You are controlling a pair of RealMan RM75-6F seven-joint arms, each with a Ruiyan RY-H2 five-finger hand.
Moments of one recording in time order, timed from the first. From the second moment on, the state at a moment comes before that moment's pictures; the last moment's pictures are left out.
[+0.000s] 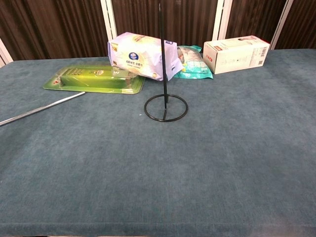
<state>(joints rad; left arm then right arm) -0.10 -1.16 -0.03 -1.56 1.56 1.52 0.05 0.83 -1.15 0.57 -1.87 -0.85 1.06 -0.02</state>
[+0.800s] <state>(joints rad) -0.10 -1.15 -0.02 -1.56 1.57 1.53 0.04 1.03 -1.26 0.50 -1.82 -0.54 1.05 -0.24</state>
